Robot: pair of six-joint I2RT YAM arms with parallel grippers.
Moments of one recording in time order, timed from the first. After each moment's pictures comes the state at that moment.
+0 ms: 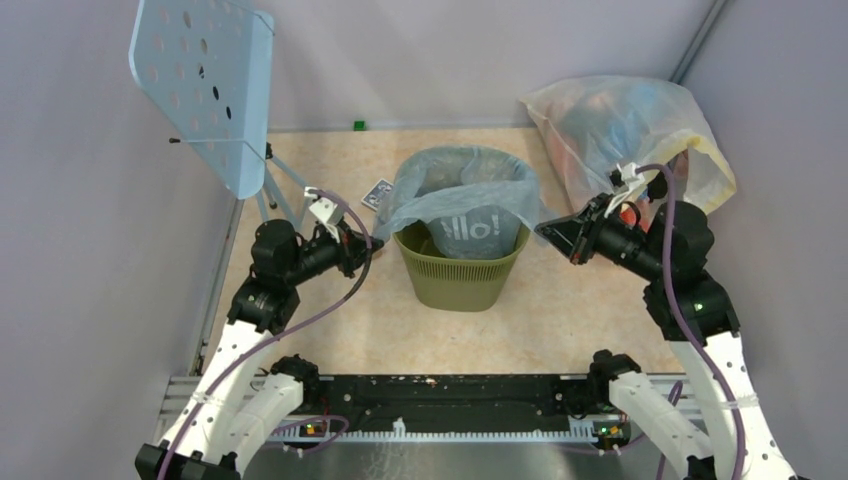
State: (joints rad) left arm -0.27 0.73 0.70 -0.18 0.63 -0.13; right arm 0.27 0.71 1.05 -0.51 -0.56 0.33
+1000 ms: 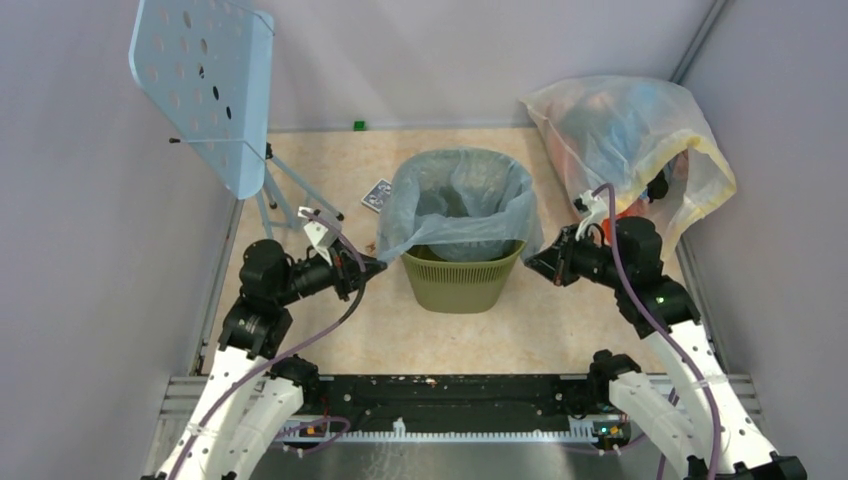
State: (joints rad) left arm -0.27 0.59 0.67 -0.21 0.80 -0.19; right arm 0.27 0.69 0.76 -0.51 -0.55 0.32
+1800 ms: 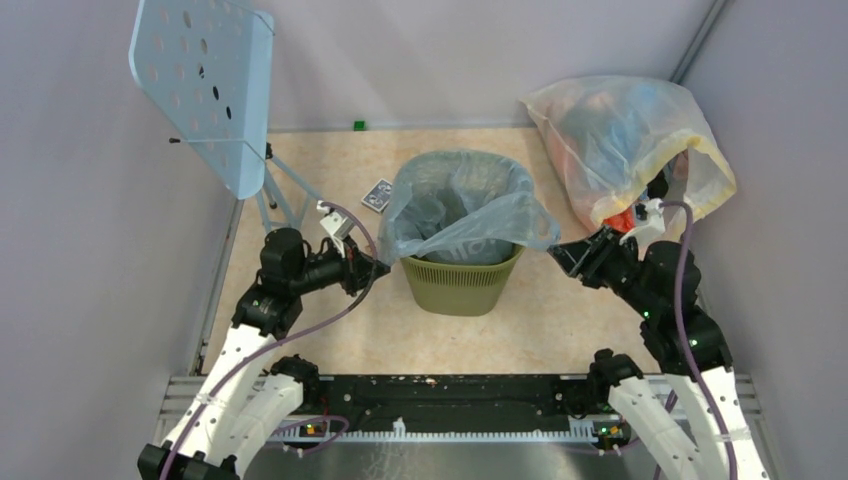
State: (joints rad) left arm -0.27 0.72 0.63 -0.26 0.76 -0.16; right arm 0.27 0.50 0.81 -0.63 -0.21 0.65
